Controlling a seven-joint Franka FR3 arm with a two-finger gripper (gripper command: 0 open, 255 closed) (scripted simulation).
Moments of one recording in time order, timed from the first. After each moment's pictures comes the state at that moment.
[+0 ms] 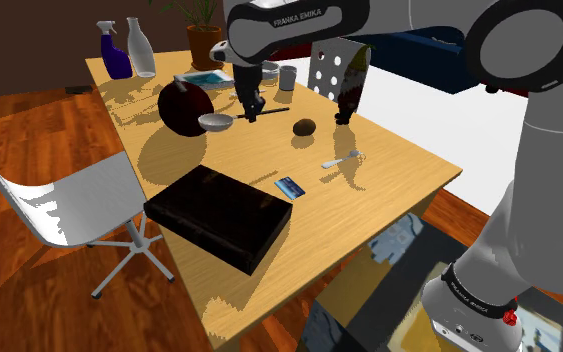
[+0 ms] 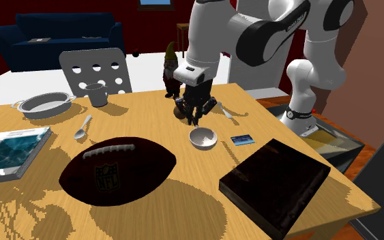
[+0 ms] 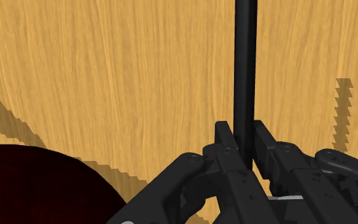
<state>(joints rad) 0.23 0.39 -0.01 -1.49 -0.14 1.93 -1.16</state>
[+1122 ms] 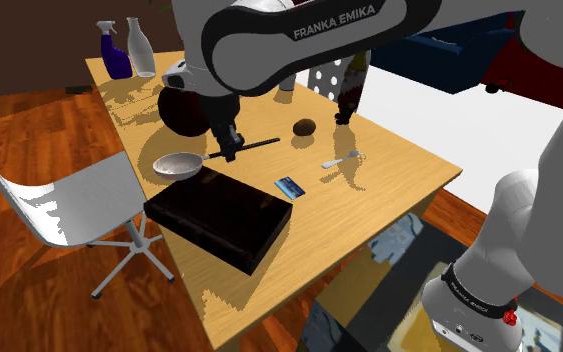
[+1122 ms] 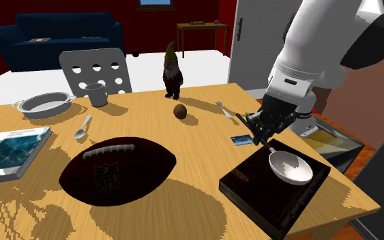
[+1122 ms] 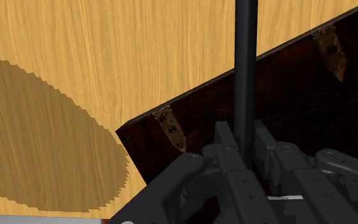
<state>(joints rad) 0.44 0.19 0.11 -1.74 -0.18 1.93 -0.82</state>
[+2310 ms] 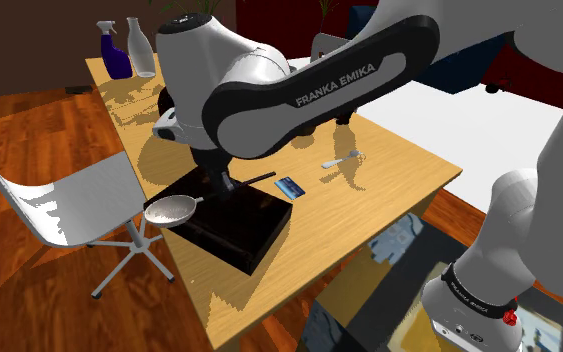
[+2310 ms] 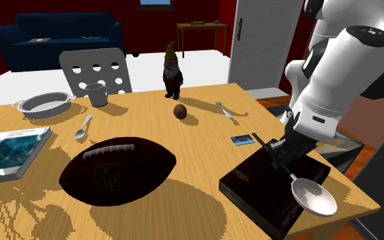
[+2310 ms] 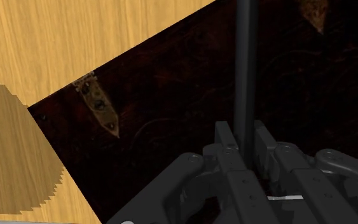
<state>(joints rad) 0.51 0.21 0.15 -1.88 -0.20 2.06 -0.68</state>
